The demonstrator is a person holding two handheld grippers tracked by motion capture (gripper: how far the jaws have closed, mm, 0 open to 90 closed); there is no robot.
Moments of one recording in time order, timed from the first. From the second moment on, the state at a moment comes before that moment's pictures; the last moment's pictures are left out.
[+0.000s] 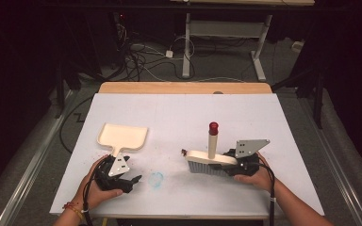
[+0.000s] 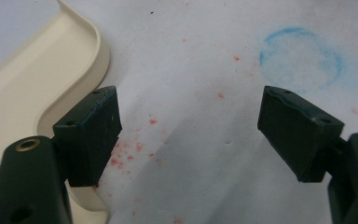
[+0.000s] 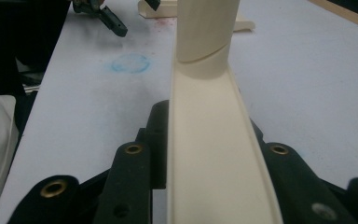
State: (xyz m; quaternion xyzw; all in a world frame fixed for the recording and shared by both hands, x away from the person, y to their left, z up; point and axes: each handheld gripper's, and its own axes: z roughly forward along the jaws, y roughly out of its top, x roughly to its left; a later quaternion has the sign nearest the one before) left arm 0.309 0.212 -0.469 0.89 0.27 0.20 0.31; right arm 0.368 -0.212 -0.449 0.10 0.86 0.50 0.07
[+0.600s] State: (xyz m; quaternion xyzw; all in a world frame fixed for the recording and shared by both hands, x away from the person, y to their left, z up) left arm 0.307 0.214 -0.467 0.89 0.27 0.21 0.31; right arm 0.329 -0.218 -0.428 0.27 0.80 0.50 0.22
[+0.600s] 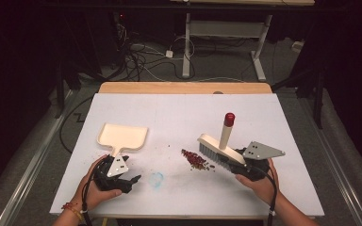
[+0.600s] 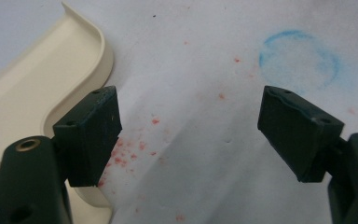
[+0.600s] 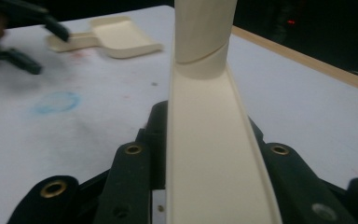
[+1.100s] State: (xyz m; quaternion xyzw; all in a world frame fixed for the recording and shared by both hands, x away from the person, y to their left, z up) left arm 0.307 0.211 -0.467 0.89 0.26 0.20 0.31; right arm 0.324 -0.170 -0.457 0.38 0.76 0.43 0.30
